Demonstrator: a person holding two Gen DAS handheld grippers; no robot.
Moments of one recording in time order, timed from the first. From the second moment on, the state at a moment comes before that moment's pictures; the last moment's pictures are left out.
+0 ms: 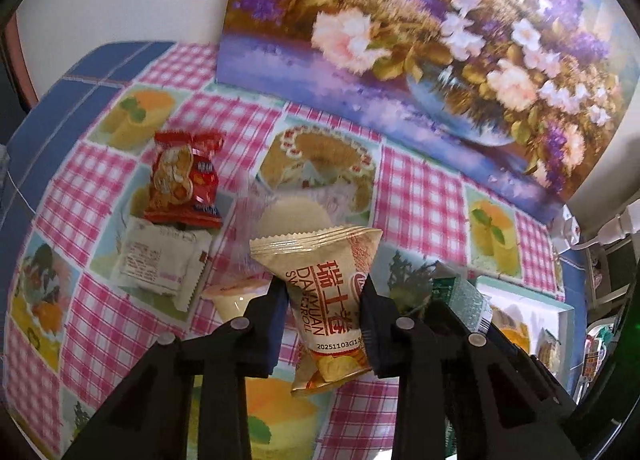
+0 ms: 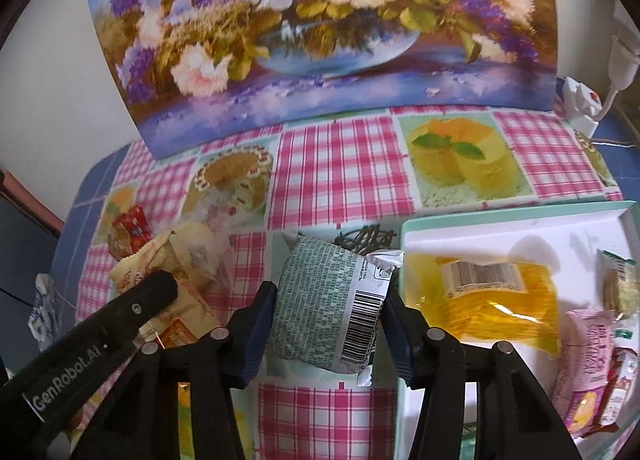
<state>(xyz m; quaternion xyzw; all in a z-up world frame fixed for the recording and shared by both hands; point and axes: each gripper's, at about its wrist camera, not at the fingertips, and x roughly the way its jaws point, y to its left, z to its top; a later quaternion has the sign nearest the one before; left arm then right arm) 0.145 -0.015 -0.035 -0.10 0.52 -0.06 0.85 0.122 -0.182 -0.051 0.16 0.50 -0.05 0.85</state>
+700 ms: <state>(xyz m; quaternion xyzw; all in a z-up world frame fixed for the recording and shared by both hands) 0.105 -0.050 0.055 -0.06 0.44 -0.11 0.89 0.053 -0.296 0.000 0.25 0.48 -0.18 0.82</state>
